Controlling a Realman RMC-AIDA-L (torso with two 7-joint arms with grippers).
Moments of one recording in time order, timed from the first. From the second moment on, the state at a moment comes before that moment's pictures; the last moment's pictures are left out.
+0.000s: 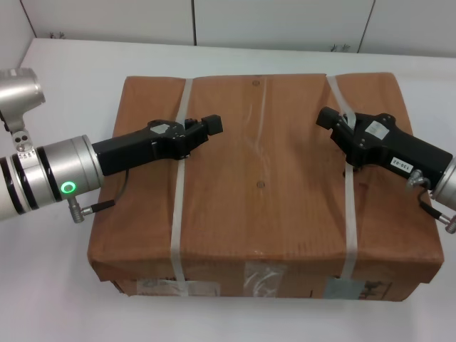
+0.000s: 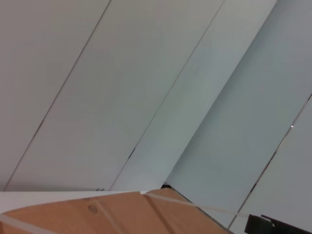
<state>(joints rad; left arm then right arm) -0.69 -1.96 2.72 0.00 -0.39 1.42 -1.24 0.61 2.08 -0.41 -0.19 -1.84 -1.40 1.04</state>
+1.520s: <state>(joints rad) -0.73 -2.03 2.73 -0.04 -0.37 0.99 -1.23 0.76 2.08 -0.41 0.02 -1.89 -0.87 0.91</state>
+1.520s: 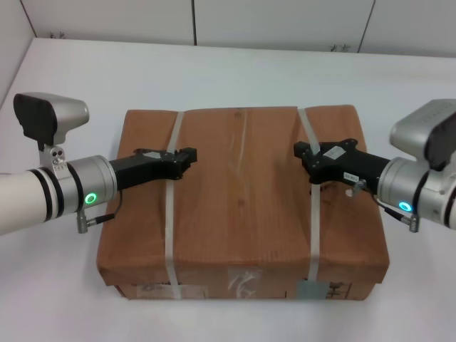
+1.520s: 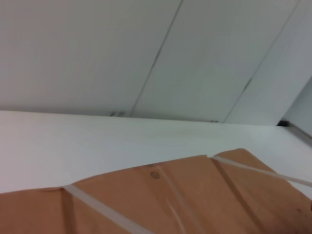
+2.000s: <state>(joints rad) -0.72 -2.03 2.73 -0.04 -0.37 0.93 -1.21 0.79 2.08 -0.40 0.05 -1.92 -0.82 0.99</state>
